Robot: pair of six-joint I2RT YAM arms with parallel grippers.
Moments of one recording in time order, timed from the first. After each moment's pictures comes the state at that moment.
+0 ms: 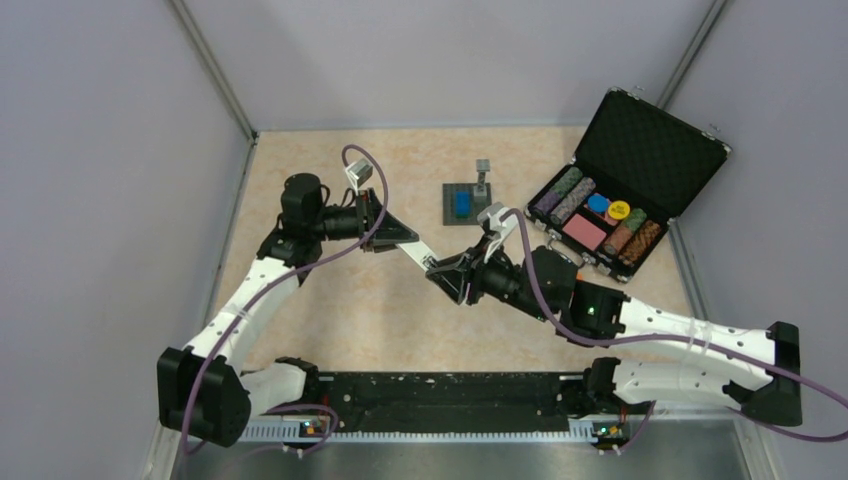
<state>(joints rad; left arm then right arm) -0.27 1.15 0.87 0.03 1.11 -1.10 1.20 0.96 0.84 0.03 0.19 0.41</state>
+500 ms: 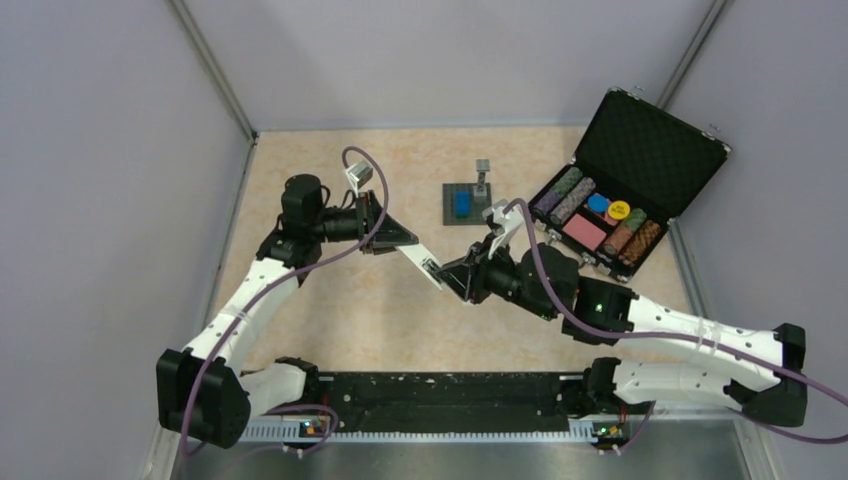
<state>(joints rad) -0.27 1.14 0.87 -0.01 1.11 -1.07 1.20 0.96 0.91 -0.11 0.25 0.50</state>
